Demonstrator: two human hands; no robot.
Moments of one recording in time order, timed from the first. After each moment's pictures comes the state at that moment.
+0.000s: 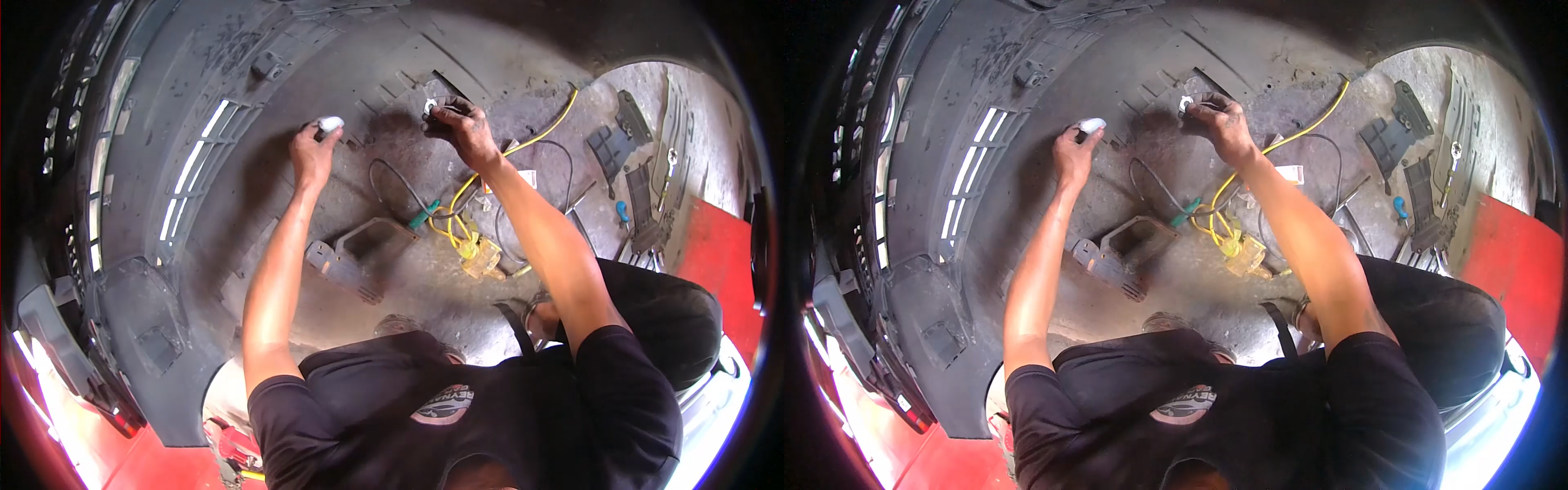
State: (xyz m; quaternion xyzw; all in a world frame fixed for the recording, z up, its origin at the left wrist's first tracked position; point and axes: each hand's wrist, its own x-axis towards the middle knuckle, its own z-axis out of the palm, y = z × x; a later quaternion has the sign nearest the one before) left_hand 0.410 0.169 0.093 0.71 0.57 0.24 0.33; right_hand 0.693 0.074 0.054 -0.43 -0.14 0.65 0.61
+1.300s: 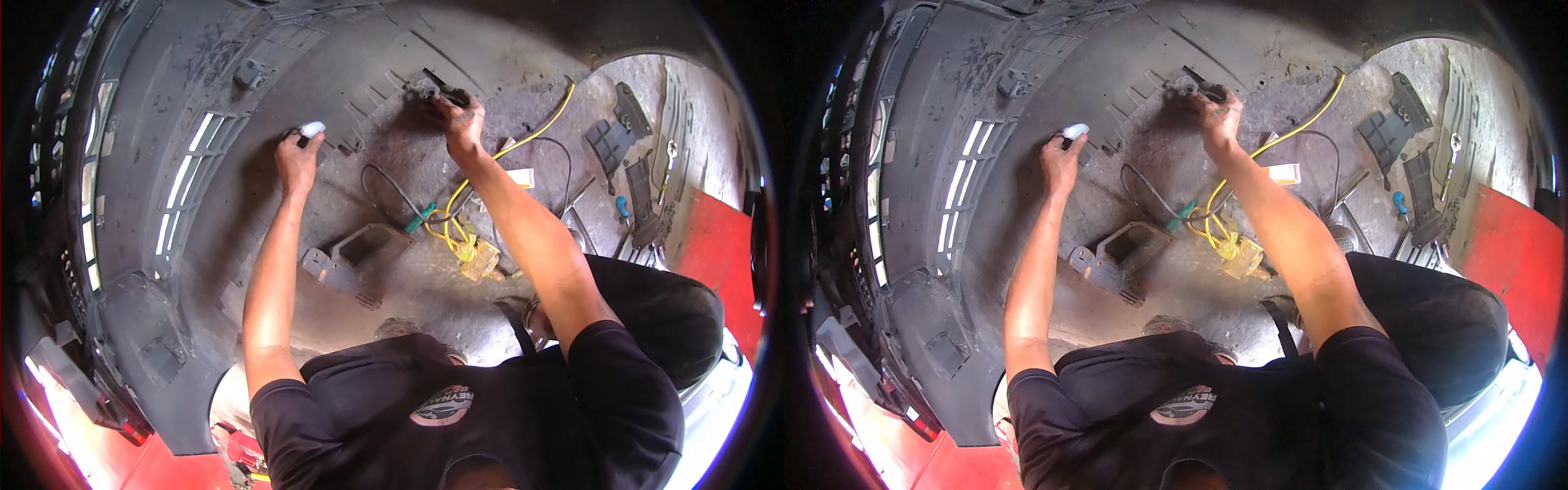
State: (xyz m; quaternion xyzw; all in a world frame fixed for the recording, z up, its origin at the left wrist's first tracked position) left_hand 0.393 0.184 0.067 0.70 0.59 0.23 0.33; right_hand 0.680 0.099 0.017 -0.54 -0.05 0.46 0.70
